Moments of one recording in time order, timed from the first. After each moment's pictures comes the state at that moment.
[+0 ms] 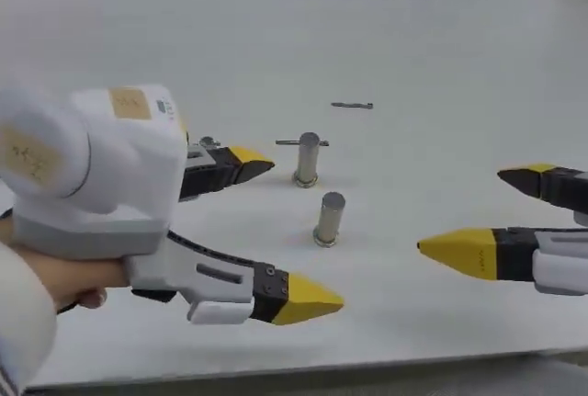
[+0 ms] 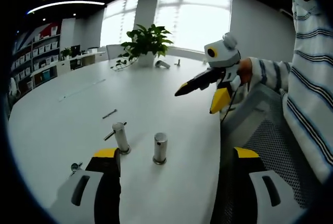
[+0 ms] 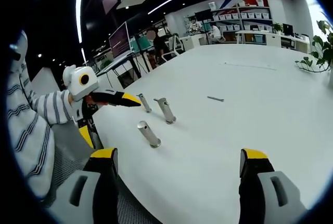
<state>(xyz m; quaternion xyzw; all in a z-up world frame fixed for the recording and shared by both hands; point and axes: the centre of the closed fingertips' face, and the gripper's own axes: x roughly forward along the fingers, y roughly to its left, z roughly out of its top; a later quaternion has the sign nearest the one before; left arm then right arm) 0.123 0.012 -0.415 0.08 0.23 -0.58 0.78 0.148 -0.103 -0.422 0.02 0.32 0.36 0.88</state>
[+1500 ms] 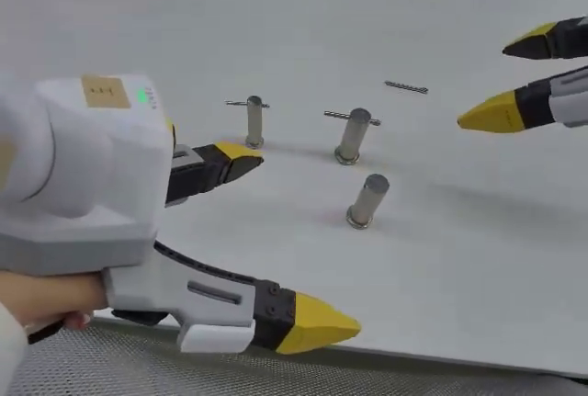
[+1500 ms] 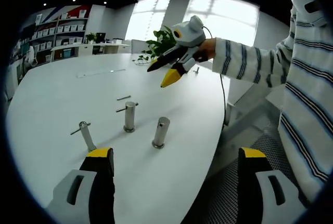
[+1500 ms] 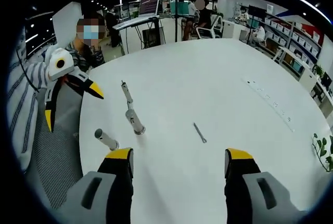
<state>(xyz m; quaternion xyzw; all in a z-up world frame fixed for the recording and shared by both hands) 0.107 0.038 -0.420 -0.01 0.26 -0.50 0.82 0.275 -0.090 -0.412 -0.22 0.35 0.47 0.78</state>
